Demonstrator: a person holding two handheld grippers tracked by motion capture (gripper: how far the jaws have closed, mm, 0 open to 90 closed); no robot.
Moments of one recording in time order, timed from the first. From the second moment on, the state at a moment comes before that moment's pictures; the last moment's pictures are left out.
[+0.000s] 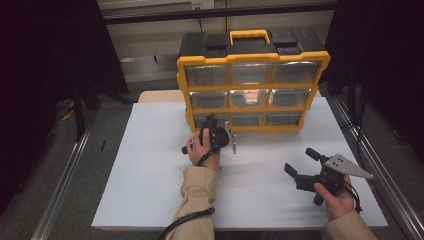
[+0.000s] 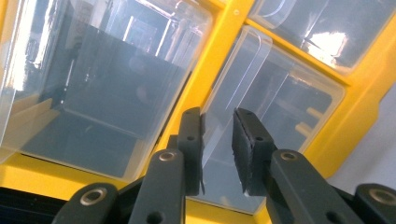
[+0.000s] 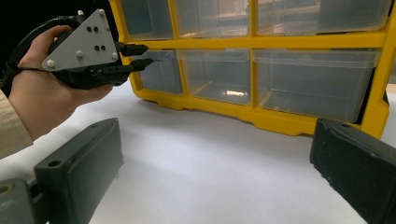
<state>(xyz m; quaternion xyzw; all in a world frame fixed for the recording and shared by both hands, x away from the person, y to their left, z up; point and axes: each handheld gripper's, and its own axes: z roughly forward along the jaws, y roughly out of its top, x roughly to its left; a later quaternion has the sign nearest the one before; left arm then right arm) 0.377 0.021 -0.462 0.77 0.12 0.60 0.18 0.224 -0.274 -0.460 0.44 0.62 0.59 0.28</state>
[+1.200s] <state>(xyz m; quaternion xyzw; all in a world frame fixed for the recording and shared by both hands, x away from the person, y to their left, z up) 0.373 0.020 -0.459 0.78 0.13 0.59 0.16 0.224 -0.275 -0.460 0.44 0.63 0.59 0.27</state>
